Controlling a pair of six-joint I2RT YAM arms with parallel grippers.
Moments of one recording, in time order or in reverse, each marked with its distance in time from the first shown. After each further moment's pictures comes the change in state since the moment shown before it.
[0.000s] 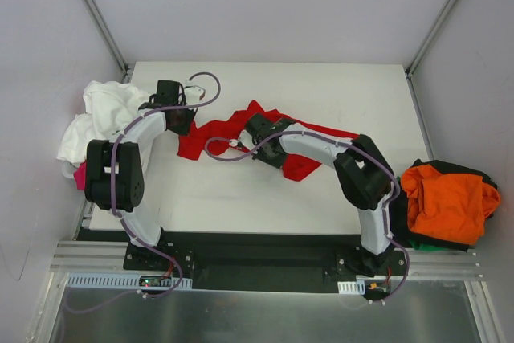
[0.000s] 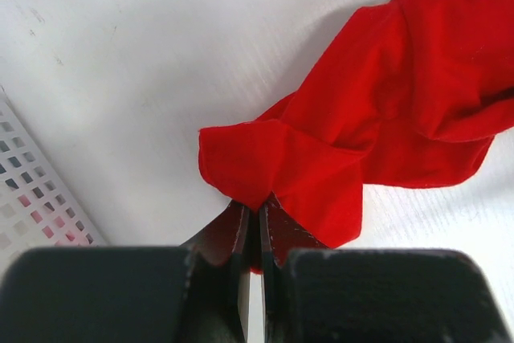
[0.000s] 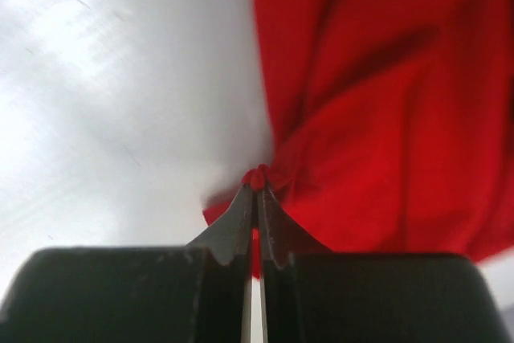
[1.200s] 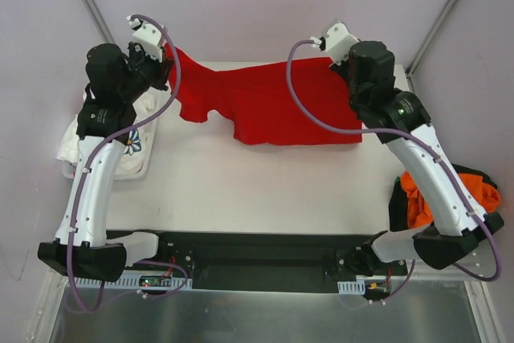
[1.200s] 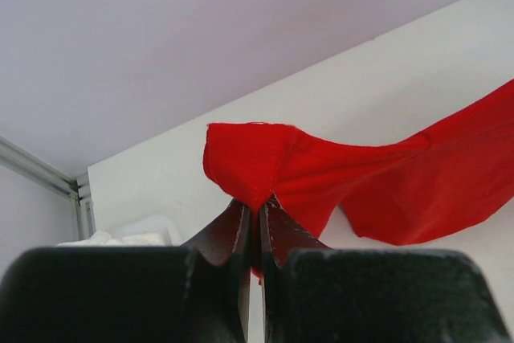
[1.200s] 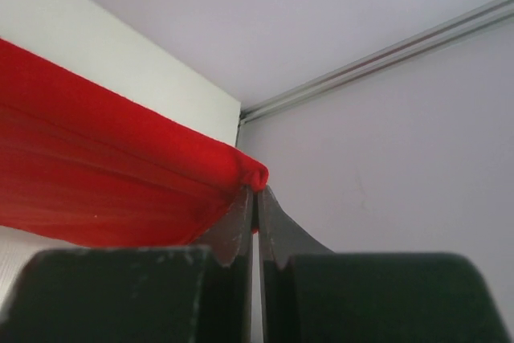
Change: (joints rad) left arm -0.006 -0.516 0.302 0.006 0.121 -0.154; right arm -0.250 -0.660 0.232 0.113 0.563 -0.294
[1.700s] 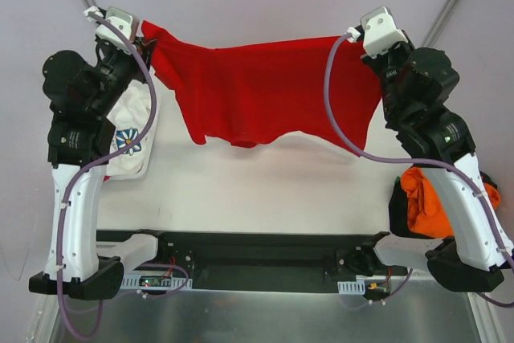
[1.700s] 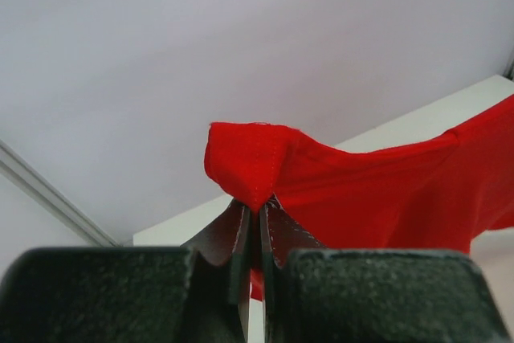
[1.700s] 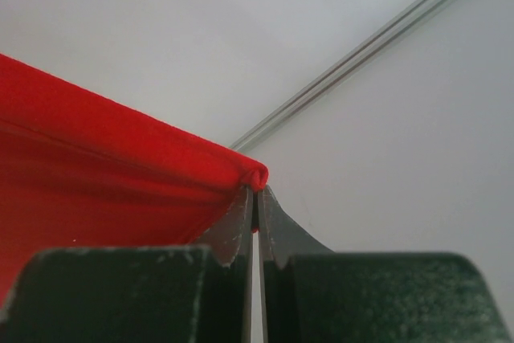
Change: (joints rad) left arm -0.012 -0.100 0.156 0.003 -0.012 -0.021; right arm 0.013 -0.177 0.042 0.137 0.000 -0.106
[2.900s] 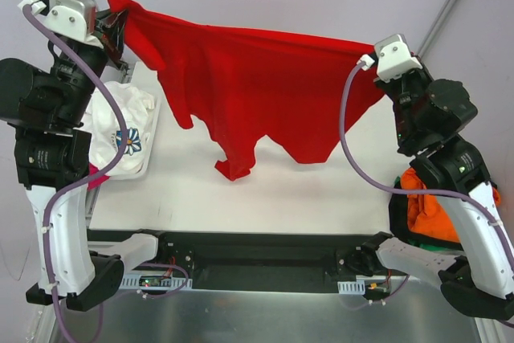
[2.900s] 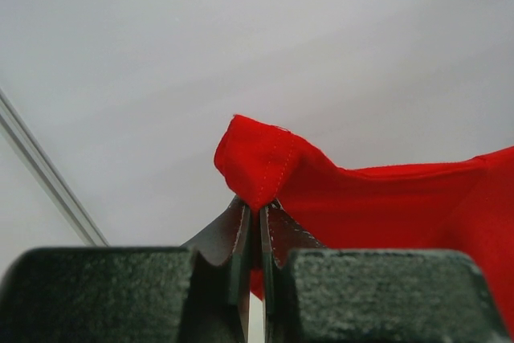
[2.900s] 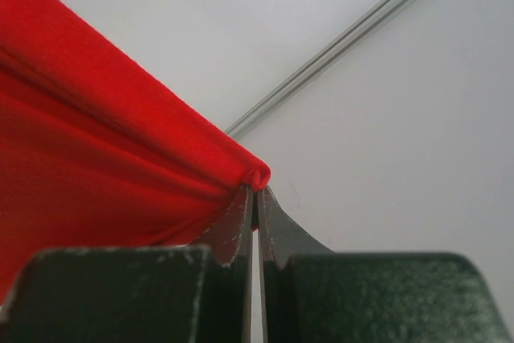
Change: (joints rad) left arm -0.007 0.012 0.294 -0.001 -0.069 -0.002; right arm 0.011 -0.189 -0.196 0.055 0.014 -0.048
